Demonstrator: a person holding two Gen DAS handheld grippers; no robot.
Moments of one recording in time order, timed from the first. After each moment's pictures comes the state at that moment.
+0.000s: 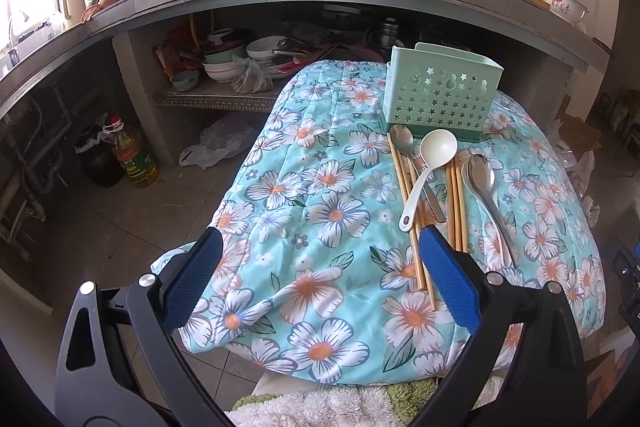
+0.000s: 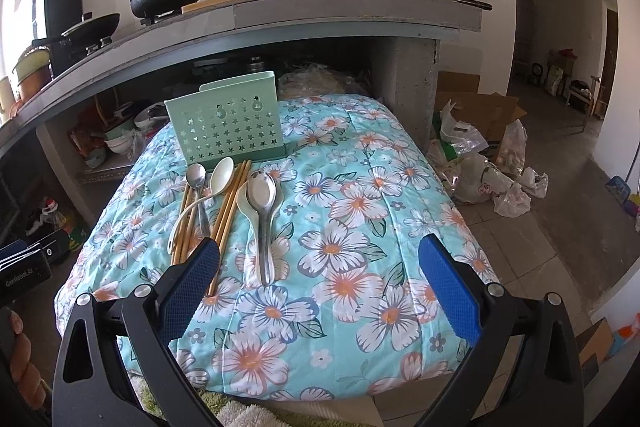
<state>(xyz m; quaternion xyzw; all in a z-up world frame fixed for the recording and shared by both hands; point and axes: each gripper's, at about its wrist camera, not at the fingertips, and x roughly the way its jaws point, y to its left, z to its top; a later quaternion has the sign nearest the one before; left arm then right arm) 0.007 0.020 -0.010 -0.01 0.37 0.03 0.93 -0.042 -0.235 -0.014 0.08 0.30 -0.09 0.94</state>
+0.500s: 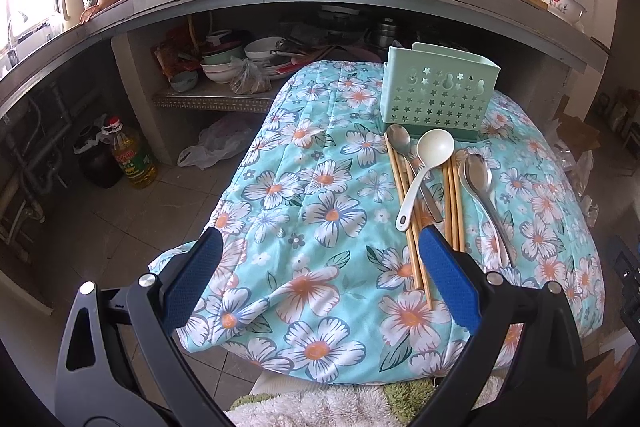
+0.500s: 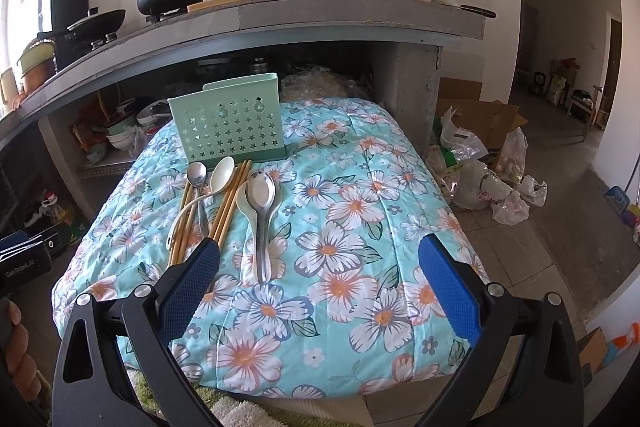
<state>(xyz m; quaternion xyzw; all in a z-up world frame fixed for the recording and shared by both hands) 0.006 0.018 -0.010 -0.01 0.36 0.03 0.93 -0.046 -0.237 -0.009 0.06 0.30 -0.09 0.95</state>
